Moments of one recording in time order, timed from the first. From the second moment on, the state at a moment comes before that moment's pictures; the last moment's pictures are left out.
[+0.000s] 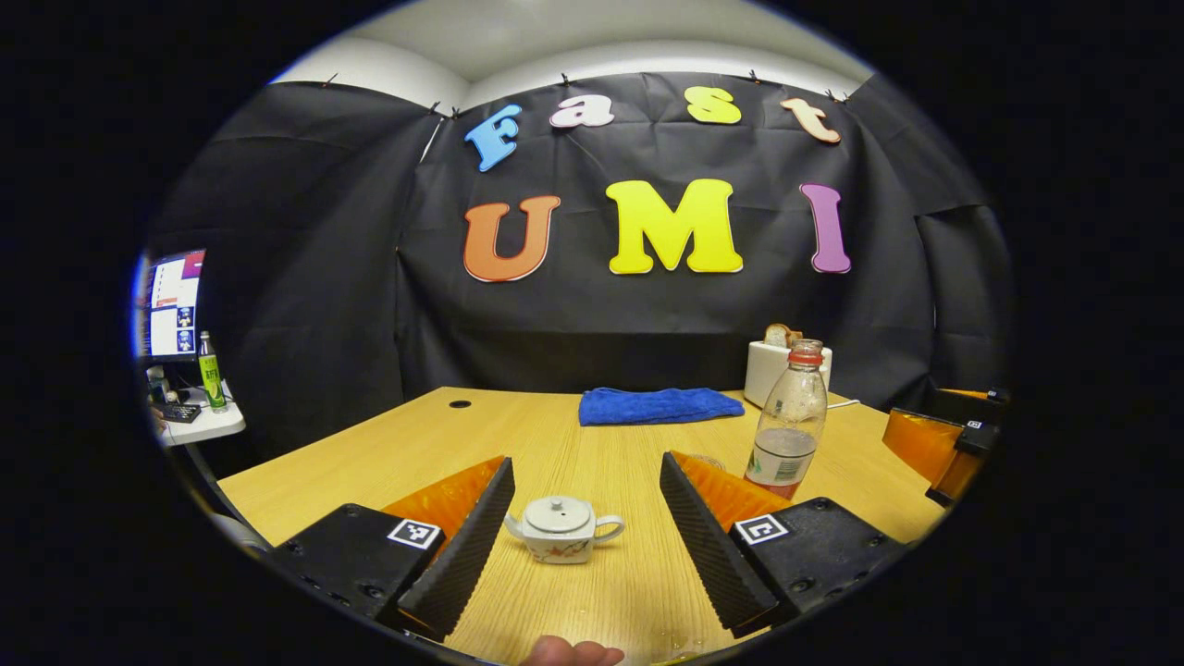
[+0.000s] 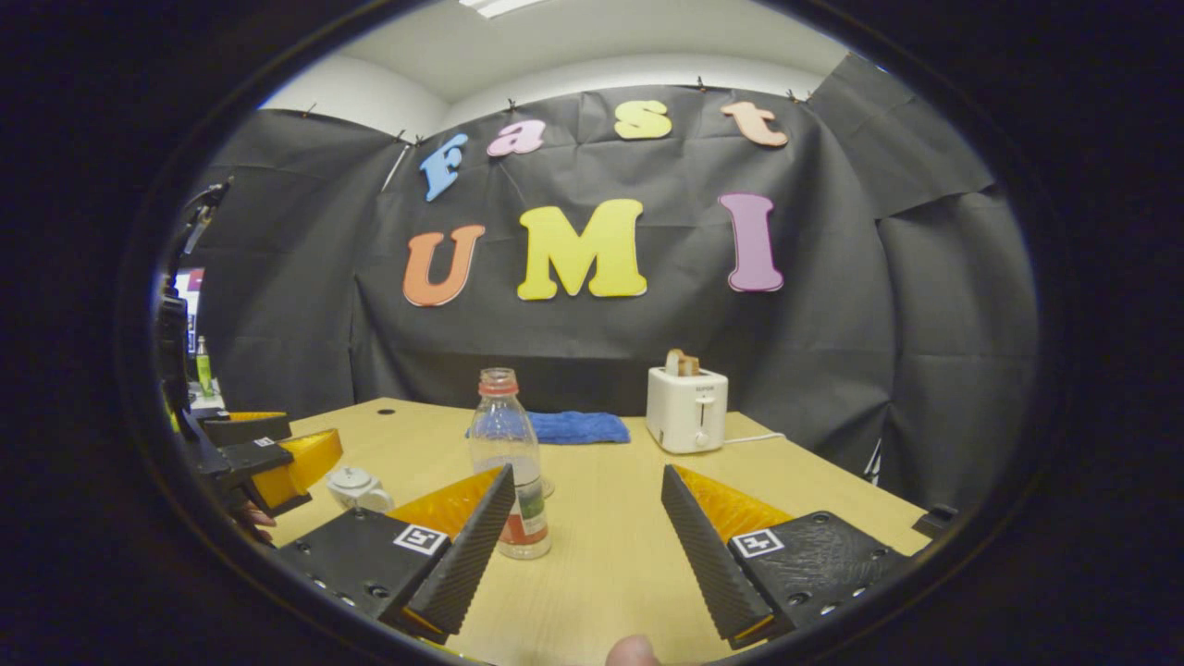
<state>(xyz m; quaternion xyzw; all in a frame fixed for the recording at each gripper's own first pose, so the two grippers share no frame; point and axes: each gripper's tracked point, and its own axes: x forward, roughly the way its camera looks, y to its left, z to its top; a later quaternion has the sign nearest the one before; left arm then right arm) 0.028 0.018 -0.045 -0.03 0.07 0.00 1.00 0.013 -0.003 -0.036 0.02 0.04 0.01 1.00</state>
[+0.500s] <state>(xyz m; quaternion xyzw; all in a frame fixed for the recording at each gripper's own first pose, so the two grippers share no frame) 0.048 0.025 -0.077 -0.02 0.13 0.00 0.99 0.023 -0.021 -0.050 0.02 0.05 0.00 1.00</state>
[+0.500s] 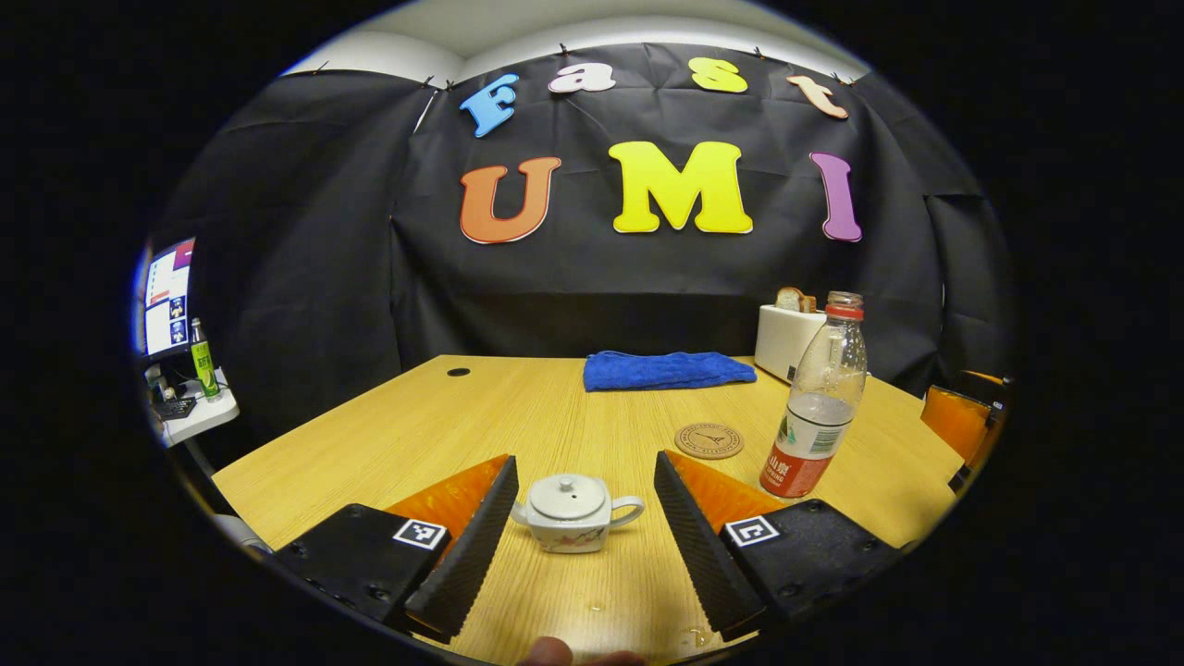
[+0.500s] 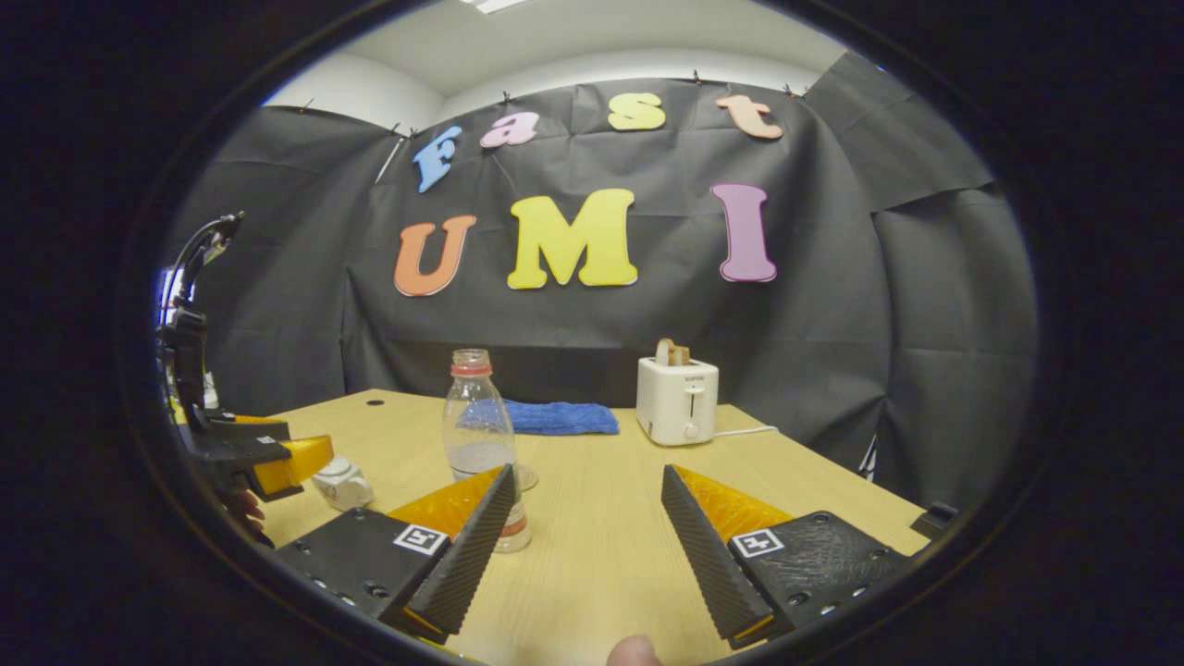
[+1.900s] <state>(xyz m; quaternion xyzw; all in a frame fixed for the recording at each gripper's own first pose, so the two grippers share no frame) 0.081 0.038 -0.112 0.03 0.19 0.00 0.98 0.048 -0.012 -0.078 0.03 0.09 0.04 0.99</state>
